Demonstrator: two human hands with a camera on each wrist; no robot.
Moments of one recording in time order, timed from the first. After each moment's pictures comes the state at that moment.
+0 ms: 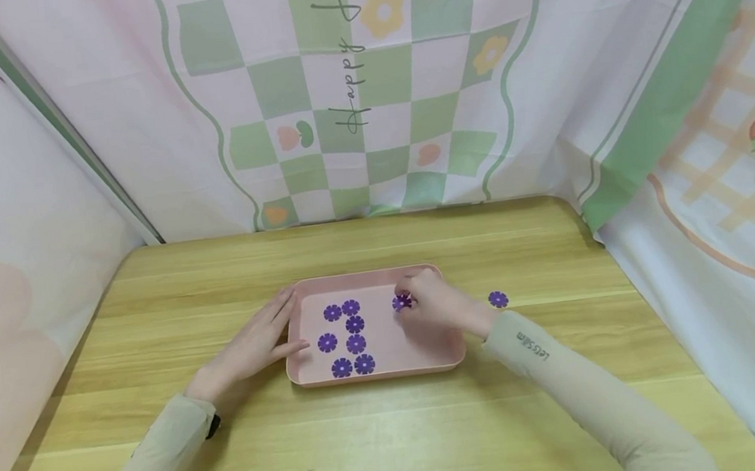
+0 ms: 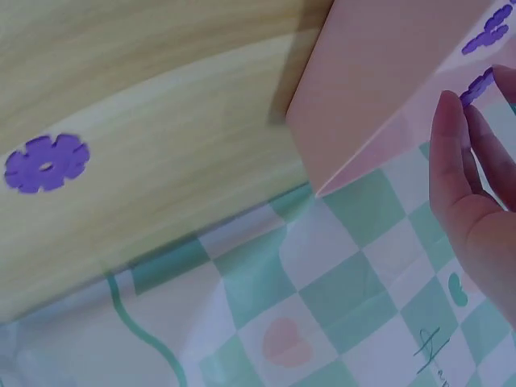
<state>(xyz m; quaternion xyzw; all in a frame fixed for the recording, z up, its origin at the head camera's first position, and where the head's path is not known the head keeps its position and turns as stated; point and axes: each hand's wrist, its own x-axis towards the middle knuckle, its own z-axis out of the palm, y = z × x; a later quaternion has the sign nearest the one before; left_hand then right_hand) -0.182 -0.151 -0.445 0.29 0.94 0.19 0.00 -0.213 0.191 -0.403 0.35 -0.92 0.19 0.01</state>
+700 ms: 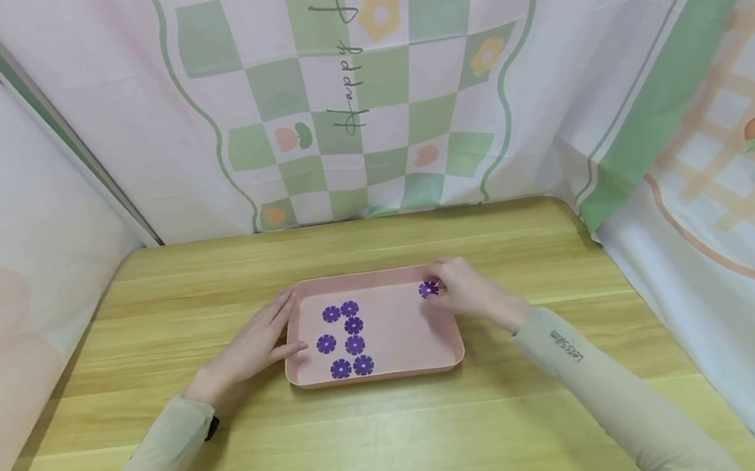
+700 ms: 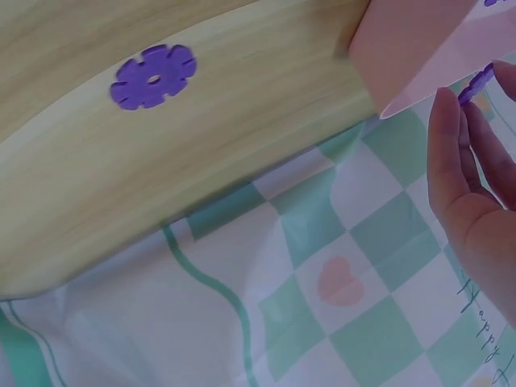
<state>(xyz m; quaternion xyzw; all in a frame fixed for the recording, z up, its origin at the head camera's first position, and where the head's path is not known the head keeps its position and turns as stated) -0.182 -0.152 -0.447 0.29 0.94 0.19 0.01 -0.215 0.233 -0.390 0.30 -0.93 0.22 0.02</state>
